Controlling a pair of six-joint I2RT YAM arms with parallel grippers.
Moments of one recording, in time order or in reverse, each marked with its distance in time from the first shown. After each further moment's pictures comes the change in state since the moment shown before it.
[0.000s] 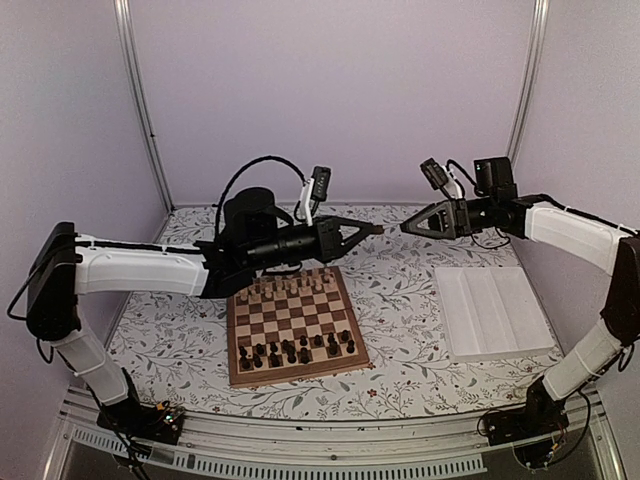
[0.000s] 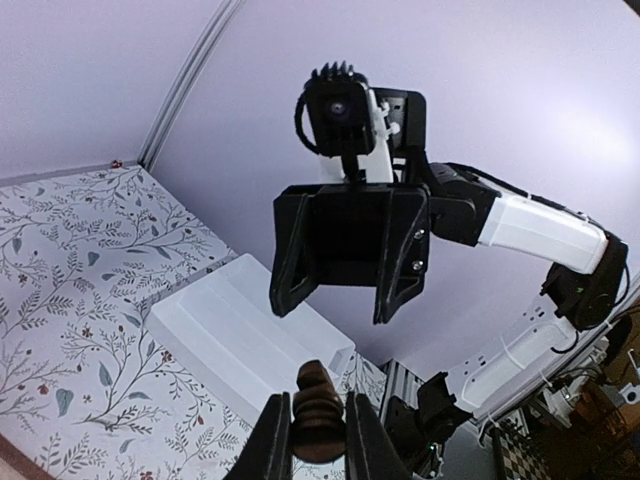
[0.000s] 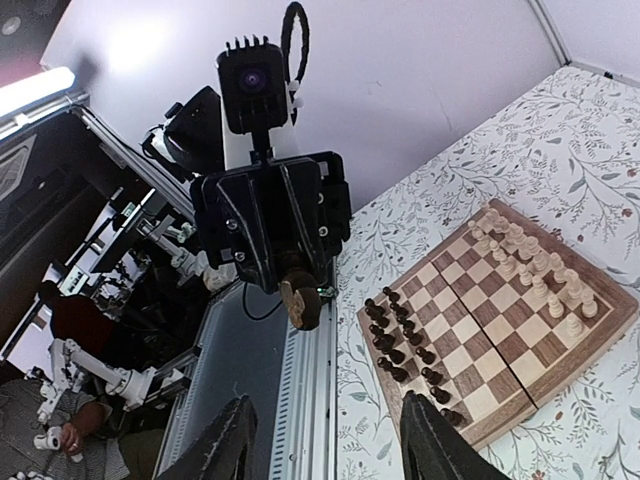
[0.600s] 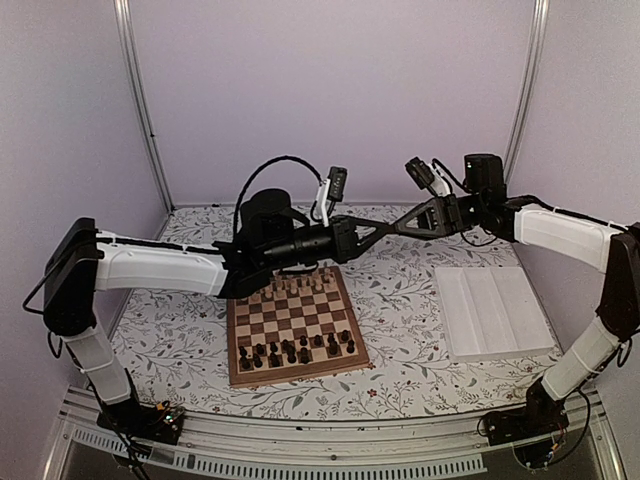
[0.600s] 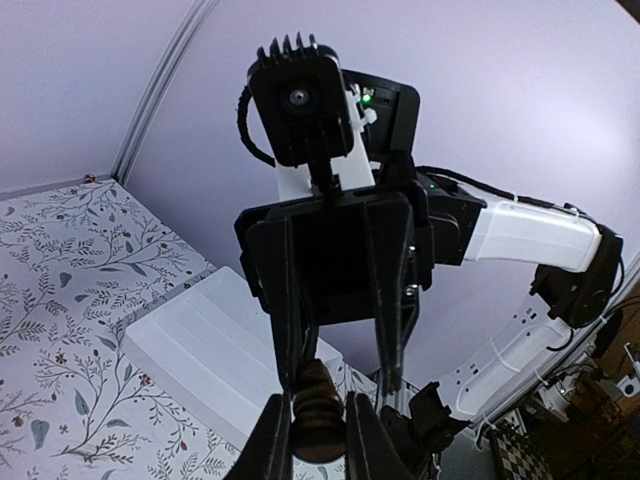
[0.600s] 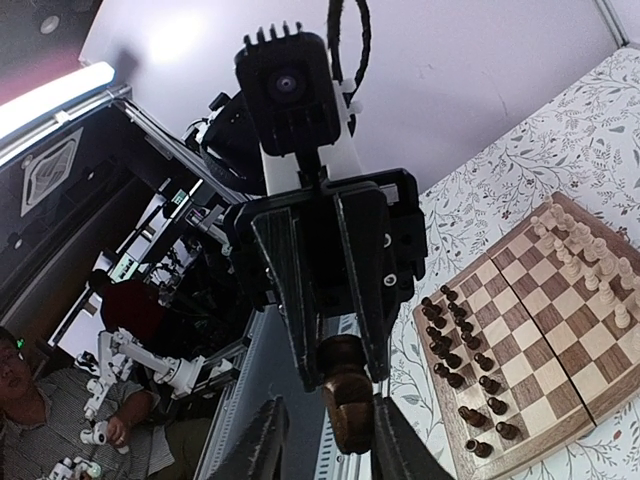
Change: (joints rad) left arm -0.027 0.100 0.069 0.088 0.004 0.010; right arm 0.076 0.050 0.000 0.237 -0.097 0.271
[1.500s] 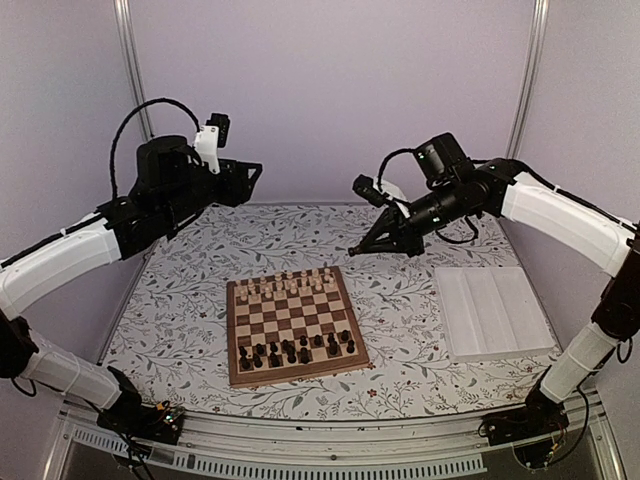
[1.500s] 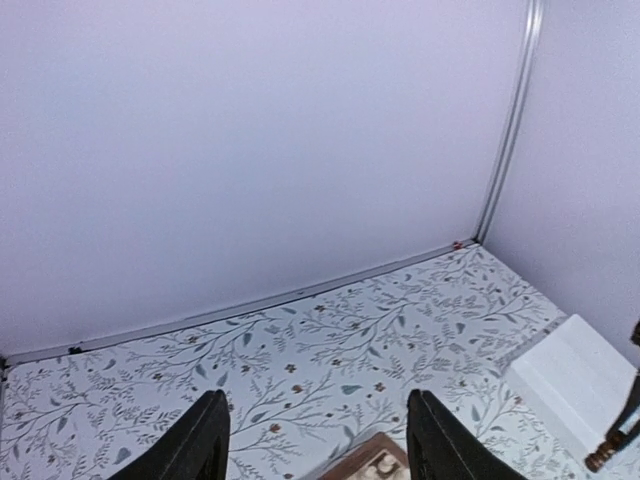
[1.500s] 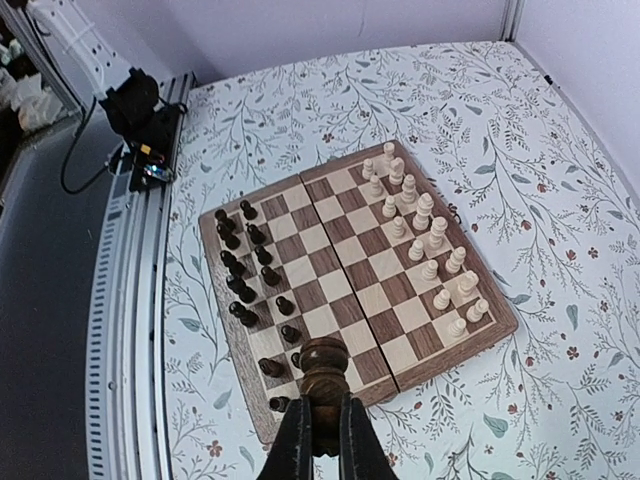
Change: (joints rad) left arm 0.293 -0.449 0.023 -0.646 -0.471 0.486; right arm 0.267 0.031 0.364 -0.768 0.780 -0.824
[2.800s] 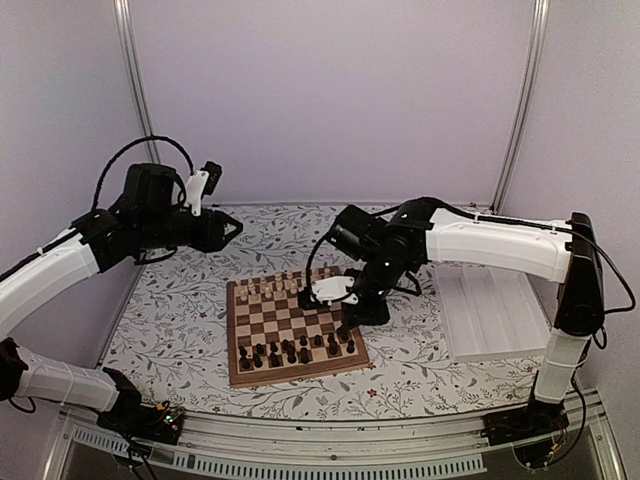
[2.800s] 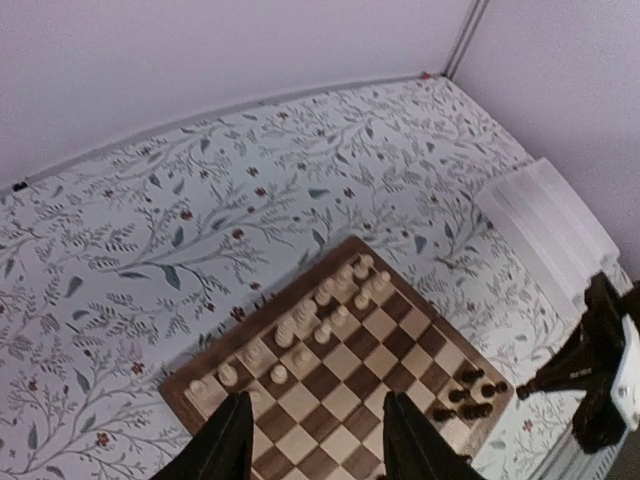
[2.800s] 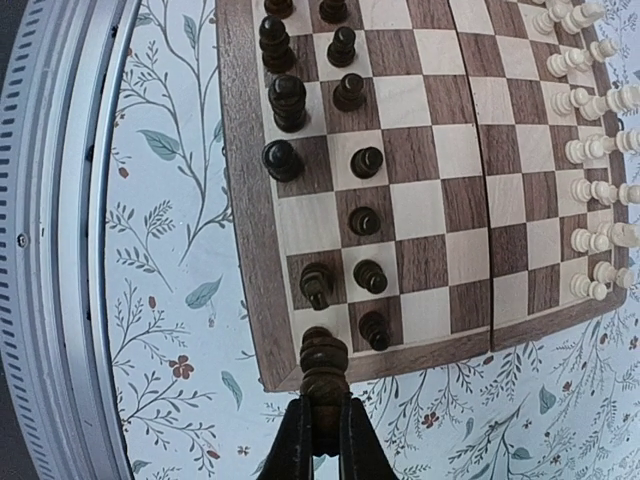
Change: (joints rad) left arm 0.129 -0.143 -0.117 -0.379 0.245 -0.045; right arm 0.370 0.294 0.110 -0.266 0.509 -0.214
